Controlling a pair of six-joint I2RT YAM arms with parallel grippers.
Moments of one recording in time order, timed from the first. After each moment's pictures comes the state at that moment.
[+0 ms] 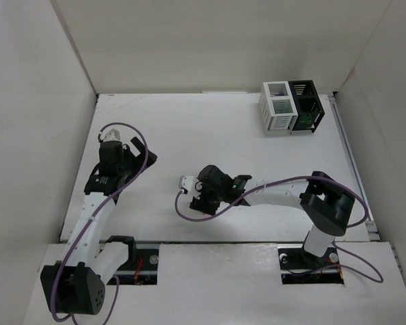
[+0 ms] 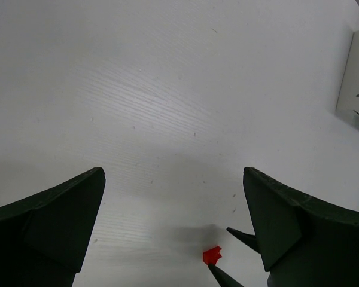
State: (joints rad) left arm -0.07 0.92 0.73 -0.45 0.09 -0.68; right arm 1.03 1.71 1.01 -0.20 -0.13 -0.33
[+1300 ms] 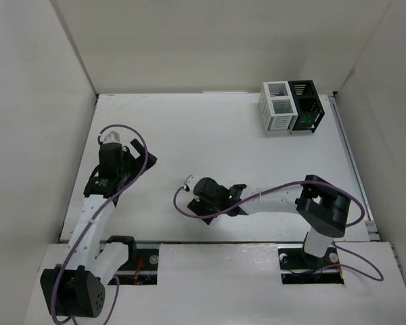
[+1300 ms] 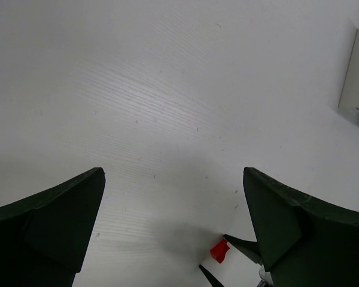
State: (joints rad) left arm -0.07 0.90 0.71 -0.47 0.08 -0.68; right arm 1.13 1.73 0.98 -0.21 0.11 0.12
